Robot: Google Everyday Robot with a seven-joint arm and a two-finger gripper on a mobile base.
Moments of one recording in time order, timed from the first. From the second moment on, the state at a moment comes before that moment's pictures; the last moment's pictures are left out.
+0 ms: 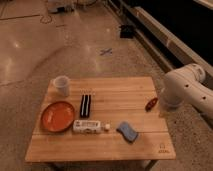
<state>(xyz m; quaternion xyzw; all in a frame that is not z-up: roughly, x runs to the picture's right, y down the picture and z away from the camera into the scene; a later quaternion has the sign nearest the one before) 0.281 0.106 0.686 -0.28 0.02 0.02 0.96</state>
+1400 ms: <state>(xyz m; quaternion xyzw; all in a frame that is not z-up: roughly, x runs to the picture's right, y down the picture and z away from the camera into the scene) 0.278 0.107 0.685 -0.28 0.01 -0.01 0.96</state>
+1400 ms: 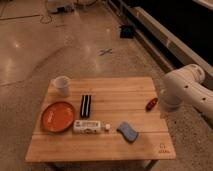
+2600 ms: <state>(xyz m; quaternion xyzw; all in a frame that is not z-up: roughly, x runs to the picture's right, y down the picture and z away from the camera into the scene) 0.242 0.106 0.686 -0.28 0.01 -0.03 0.96</state>
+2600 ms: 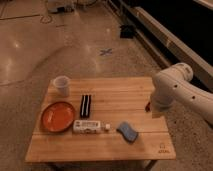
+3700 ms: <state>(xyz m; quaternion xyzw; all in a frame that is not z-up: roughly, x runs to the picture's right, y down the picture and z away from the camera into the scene) 0.252 0.107 0.684 -0.28 0.00 -0.05 0.96</state>
